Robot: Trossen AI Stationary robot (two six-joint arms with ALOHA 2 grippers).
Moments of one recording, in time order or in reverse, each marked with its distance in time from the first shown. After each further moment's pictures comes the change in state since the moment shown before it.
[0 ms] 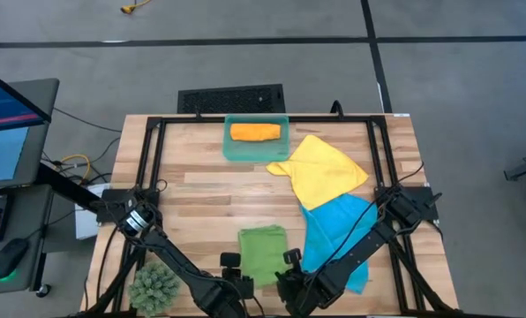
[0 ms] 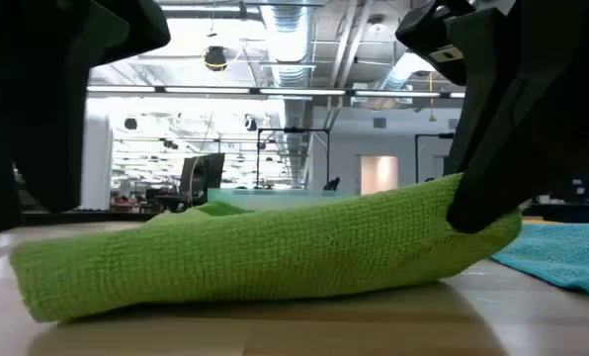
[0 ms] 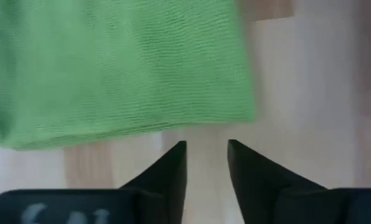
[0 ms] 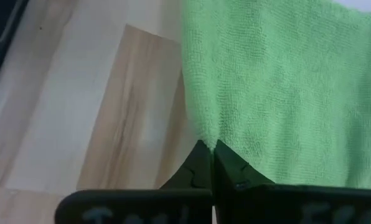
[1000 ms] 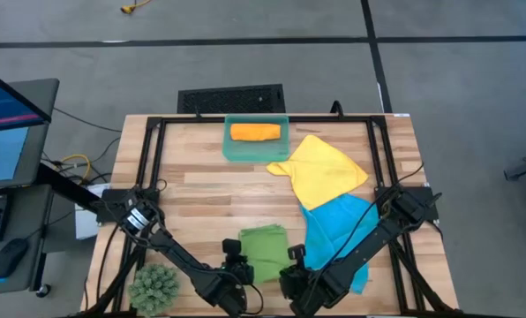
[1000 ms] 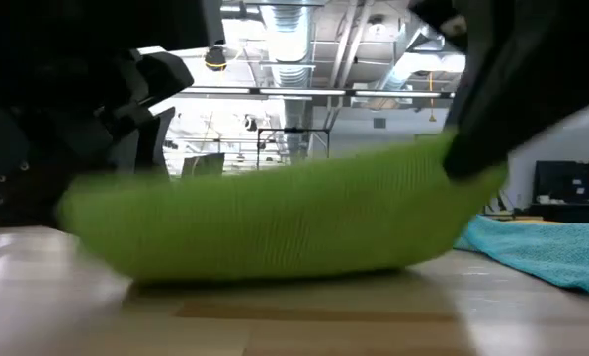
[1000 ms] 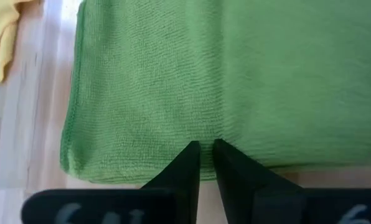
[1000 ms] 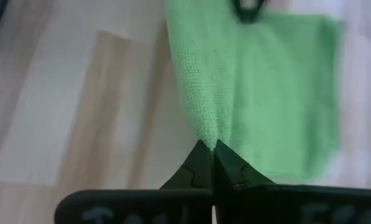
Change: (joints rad) left arm 0.029 -0.005 -0.252 0.224 -0.326 0.033; right arm 0.012 -0.059 0.000 -0.081 0.084 0.057
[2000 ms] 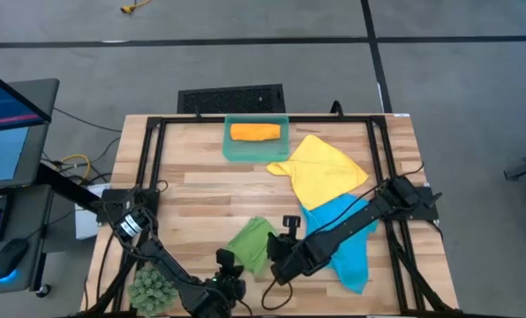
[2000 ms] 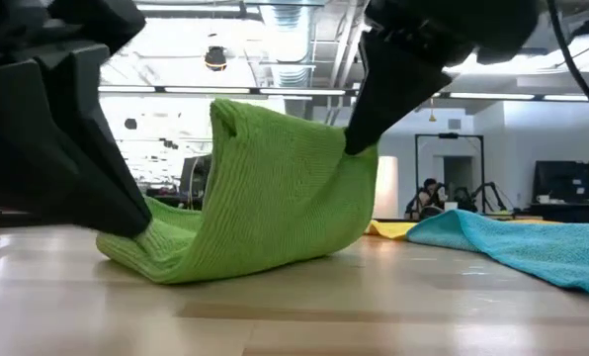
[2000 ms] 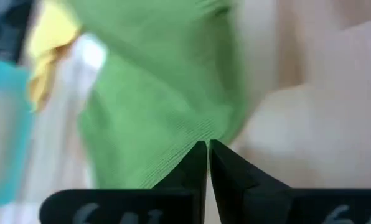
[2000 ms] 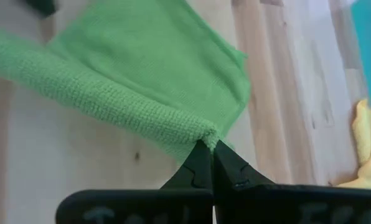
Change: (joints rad) left arm -0.113 0.005 0.020 -0.045 -0.169 -0.039; right arm -0.203 -0.049 0.000 -0.073 0.015 0.092
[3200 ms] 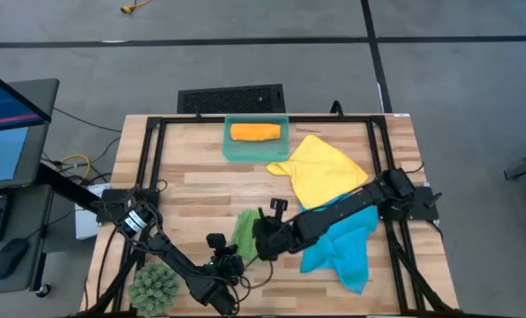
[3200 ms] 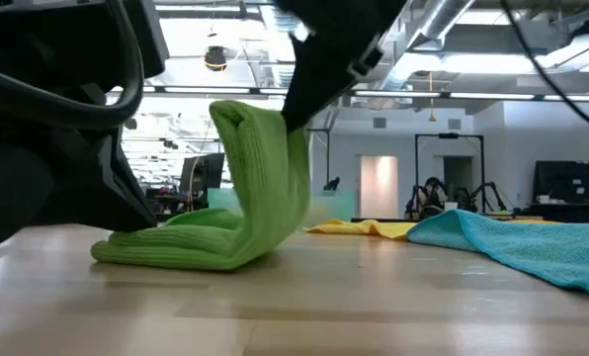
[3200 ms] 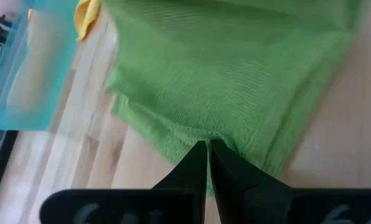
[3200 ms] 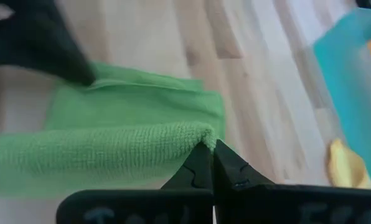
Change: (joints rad) left arm 0.074 -0.003 -0.087 -0.162 -0.007 -0.311; right arm -0.143 -0.007 0.035 0.144 0.016 -0.114
